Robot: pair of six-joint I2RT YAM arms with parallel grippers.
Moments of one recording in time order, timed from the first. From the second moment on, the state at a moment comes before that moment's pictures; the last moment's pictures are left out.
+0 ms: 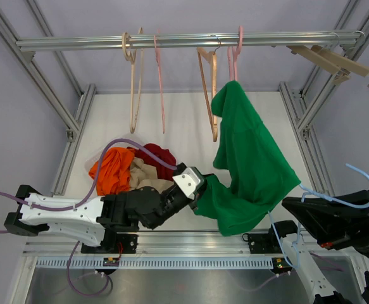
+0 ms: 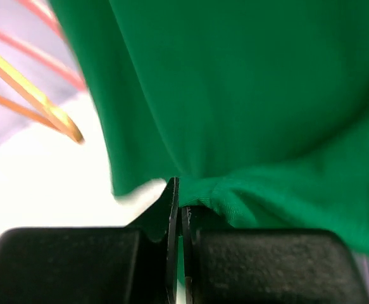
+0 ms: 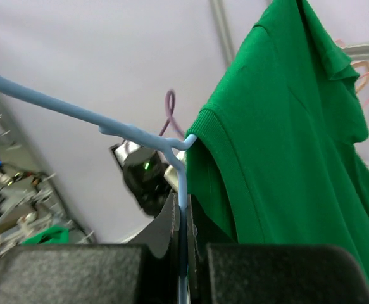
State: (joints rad) left arm -1.61 1.07 1.05 0.01 -0.65 0.03; right arm 0.16 0.50 1.66 -0.64 -0.75 0.71
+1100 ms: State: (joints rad) left arm -1.62 0.92 1.05 0.40 -0.87 0.53; right arm 0.16 0.43 1.50 -0.58 -1.02 0.77
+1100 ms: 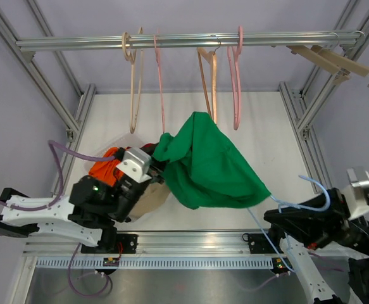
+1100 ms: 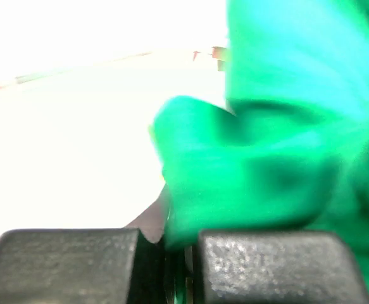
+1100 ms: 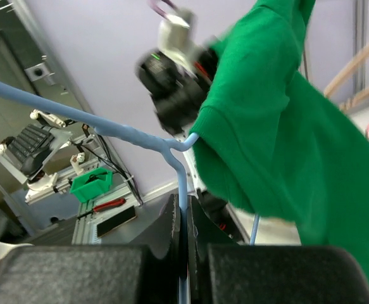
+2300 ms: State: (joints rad) left arm -1.61 0.53 0.88 0.31 -1.10 0.66; right arm 0.16 0.40 1.35 -0.96 -0.58 0.48
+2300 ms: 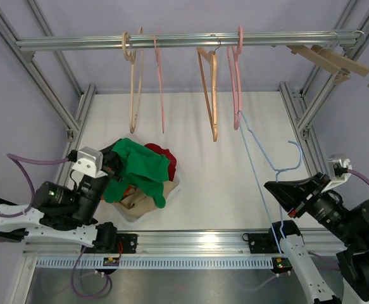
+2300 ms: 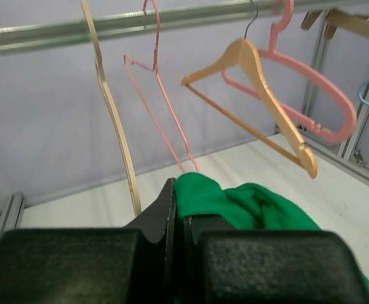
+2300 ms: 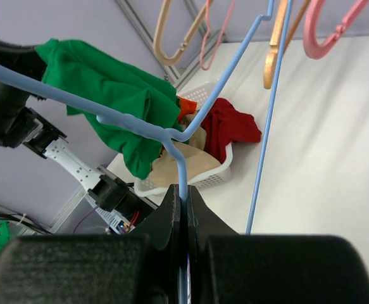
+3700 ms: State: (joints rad) left arm -0.76 0.39 0.38 -0.42 -0.93 -0.71; right arm 0.16 0.75 1.24 -0.68 -0.15 0.45
